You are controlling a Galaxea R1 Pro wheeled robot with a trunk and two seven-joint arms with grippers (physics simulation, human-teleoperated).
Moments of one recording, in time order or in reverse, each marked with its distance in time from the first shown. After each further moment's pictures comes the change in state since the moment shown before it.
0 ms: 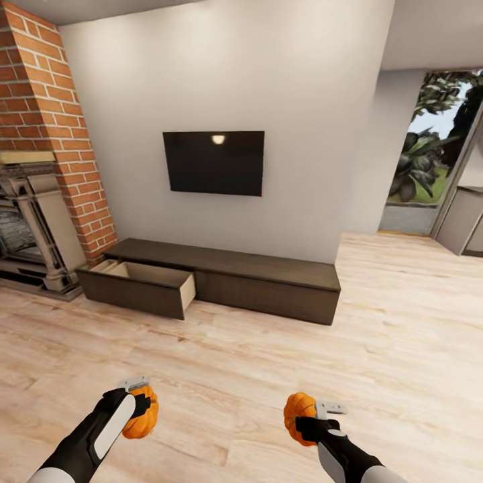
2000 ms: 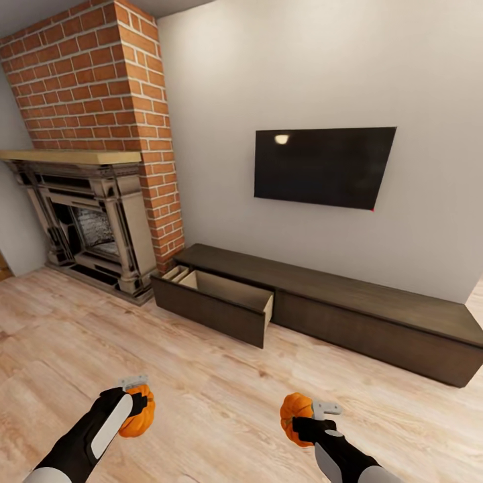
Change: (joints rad) left arm 0.000 0.015 0.000 -0.007 -0.011 0.000 0.000; right arm 0.000 0.013 0.000 0.002 0.000 -0.001 0.004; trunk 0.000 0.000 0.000
